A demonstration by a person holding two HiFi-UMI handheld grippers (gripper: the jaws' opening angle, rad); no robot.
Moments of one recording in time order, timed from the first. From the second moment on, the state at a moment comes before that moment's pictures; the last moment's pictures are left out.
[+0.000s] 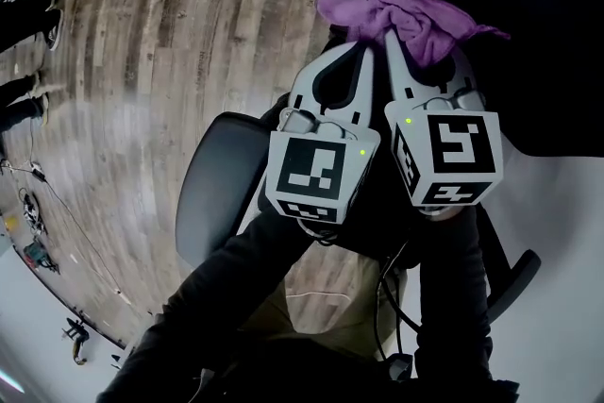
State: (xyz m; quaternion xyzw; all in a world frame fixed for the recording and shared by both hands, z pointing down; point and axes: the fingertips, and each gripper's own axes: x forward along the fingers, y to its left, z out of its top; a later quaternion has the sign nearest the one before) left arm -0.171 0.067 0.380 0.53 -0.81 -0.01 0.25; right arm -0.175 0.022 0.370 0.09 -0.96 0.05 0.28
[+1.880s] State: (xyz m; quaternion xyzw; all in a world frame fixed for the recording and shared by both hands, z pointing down) left arm -0.141 0.084 0.368 0.53 -0.82 -0.01 0.21; right arm -0.140 0.017 0.392 0.15 -0.96 0.07 0.24
